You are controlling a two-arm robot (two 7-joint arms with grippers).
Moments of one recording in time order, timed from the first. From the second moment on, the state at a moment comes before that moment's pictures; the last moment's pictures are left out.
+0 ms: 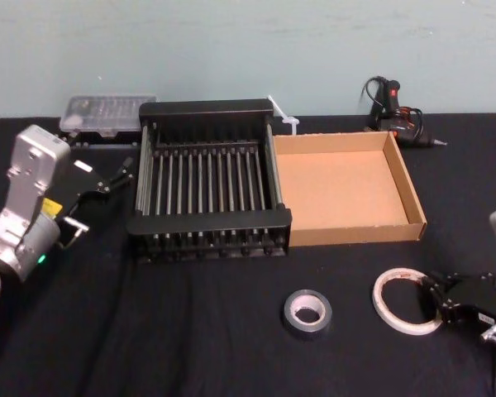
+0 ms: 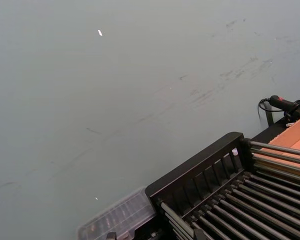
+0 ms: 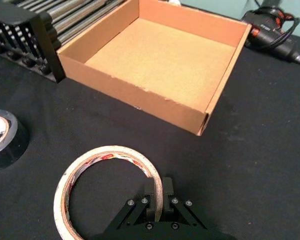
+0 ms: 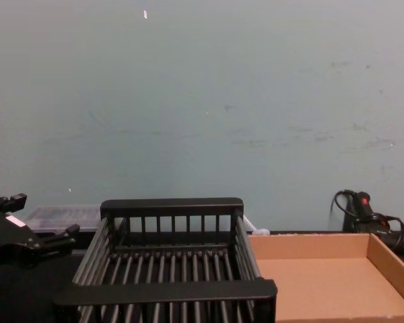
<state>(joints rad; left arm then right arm) -0.20 0.60 0.45 -1.41 -0.25 -0.12 0.03 -0.16 0.66 -0.19 -1.70 0.39 0.35 0.32</state>
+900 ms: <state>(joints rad) -0.20 0.60 0.45 -1.41 -0.25 -0.12 0.03 -0.03 0.60 -0.18 -1.73 0.38 0.34 0.32</state>
